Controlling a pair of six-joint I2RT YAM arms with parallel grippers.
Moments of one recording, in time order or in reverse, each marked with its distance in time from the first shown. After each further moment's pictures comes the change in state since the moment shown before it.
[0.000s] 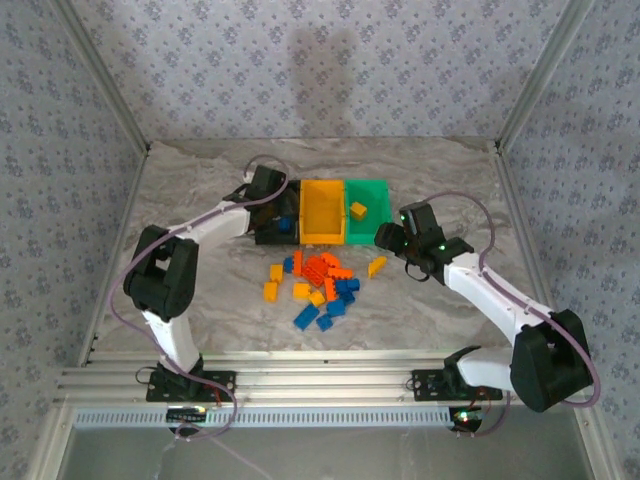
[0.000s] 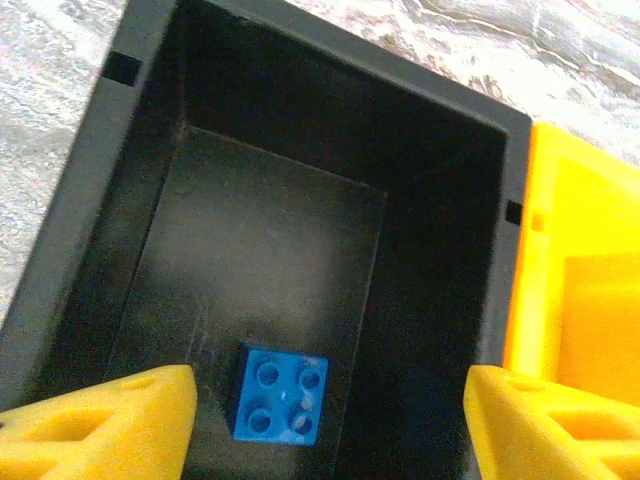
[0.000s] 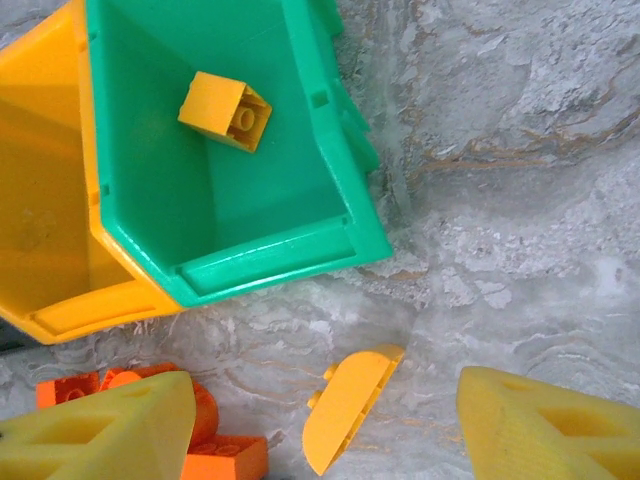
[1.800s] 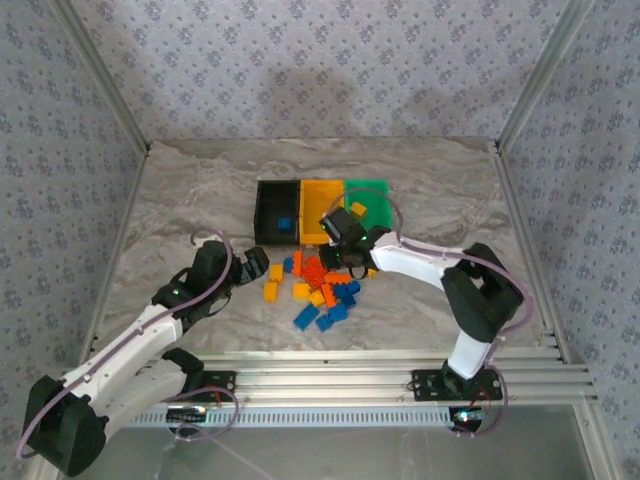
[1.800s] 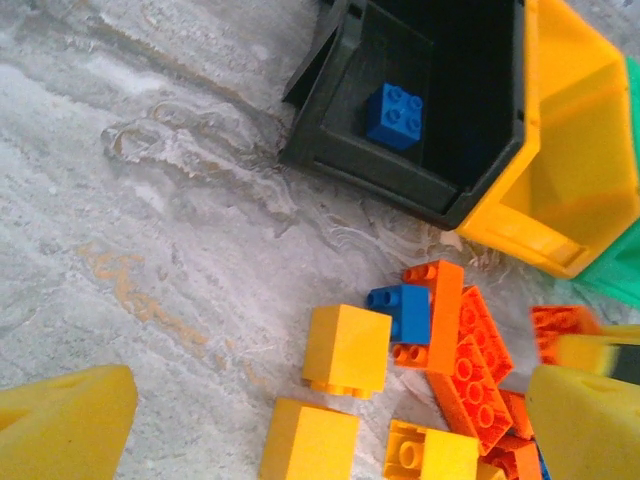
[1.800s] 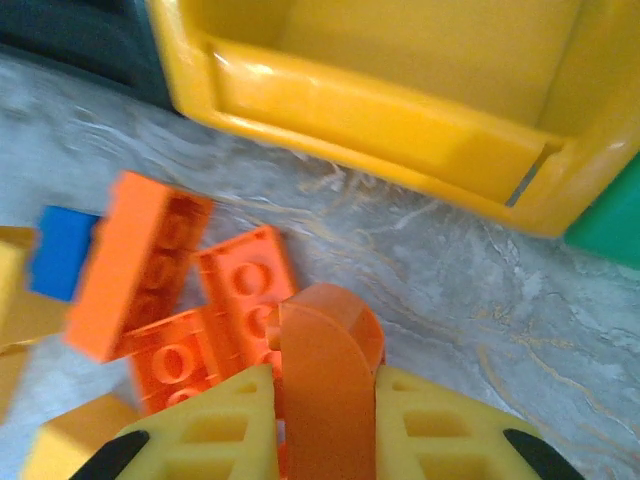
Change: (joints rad) left arm -0.063 -0.952 -0.743 -0.075 -0.019 -0.092; right arm 0.334 0.449 0.298 0.013 -0.034 -0.292
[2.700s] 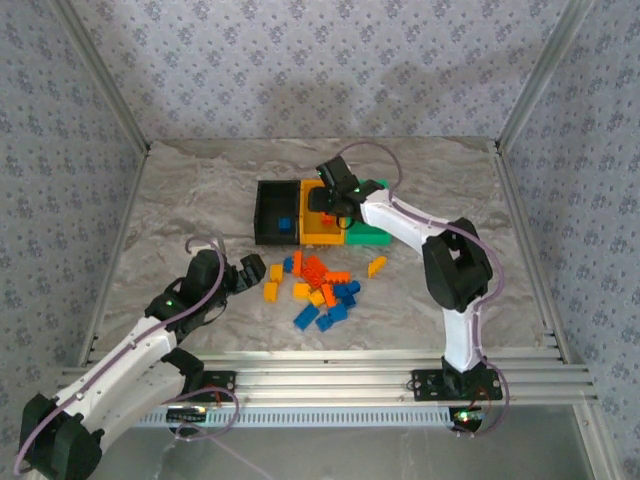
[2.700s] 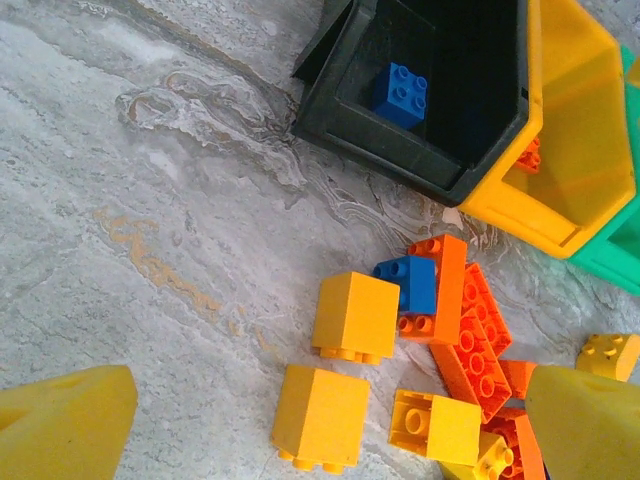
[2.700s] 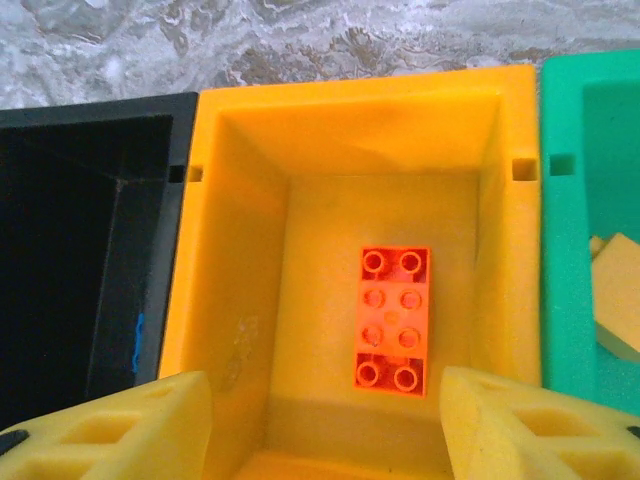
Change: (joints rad) left arm 0.000 -0.106 -0.049 -0.039 0.021 -0.019; right arm -0.138 0.262 0.453 -0.063 0.094 0.151
